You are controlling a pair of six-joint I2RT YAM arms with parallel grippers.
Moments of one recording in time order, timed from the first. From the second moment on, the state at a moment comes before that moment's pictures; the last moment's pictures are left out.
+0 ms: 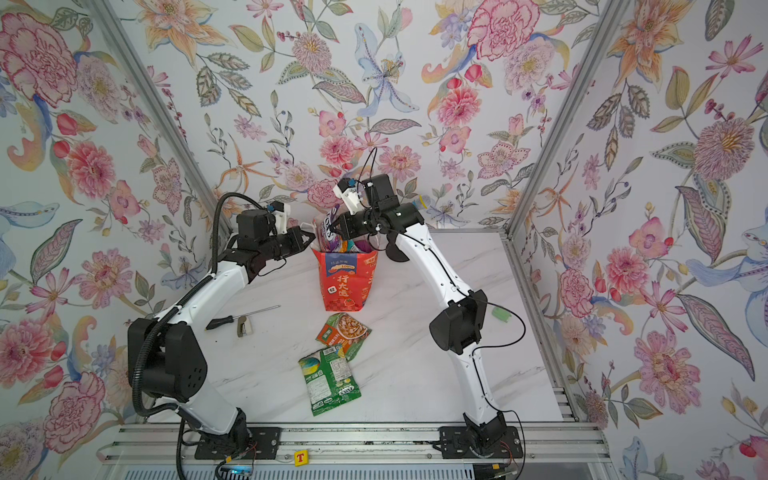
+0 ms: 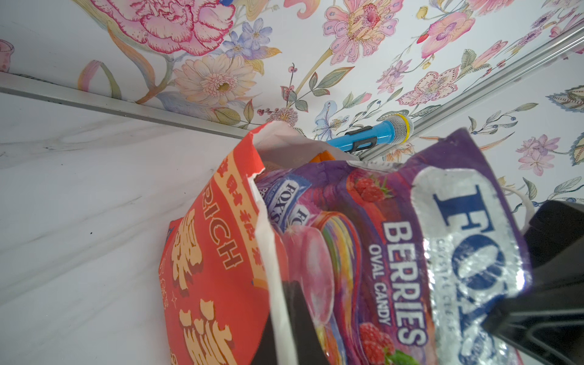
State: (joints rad) left arm -0.17 1.67 1.39 -0.18 0.49 -0.52; right arm 0.59 2.25 2.54 -0.86 -0.57 0.17
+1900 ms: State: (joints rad) left arm -0.16 1.67 1.39 -0.19 0.49 -0.52; right arm 0.68 2.28 2.54 -0.86 -0.09 0.21
